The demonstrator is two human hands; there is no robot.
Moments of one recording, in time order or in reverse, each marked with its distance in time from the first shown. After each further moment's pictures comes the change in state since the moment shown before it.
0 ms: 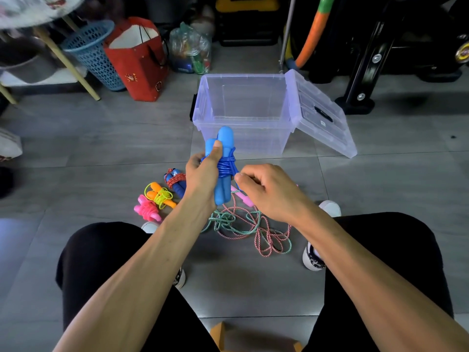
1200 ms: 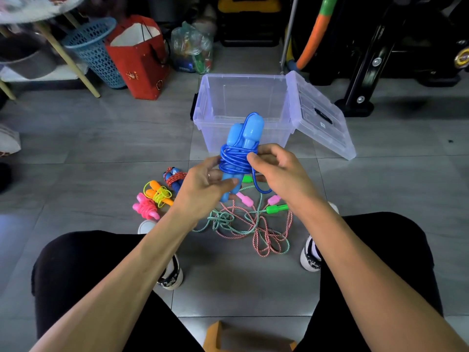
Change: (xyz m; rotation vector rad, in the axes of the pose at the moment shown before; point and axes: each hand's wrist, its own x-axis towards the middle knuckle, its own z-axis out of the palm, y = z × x) left_hand -0.027 0.000 -0.033 0.387 -0.412 0.251; right_hand 0.018 0.016 -0.006 0.547 0.207 0.342
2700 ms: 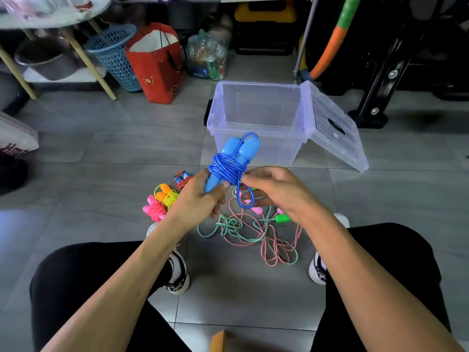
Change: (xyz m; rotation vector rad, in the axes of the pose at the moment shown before) left_hand 0.004 -0.020 -0.038 0.227 0.041 -0.004; right_hand 0.010 0.002 0.022 0.106 -0.252 0.252
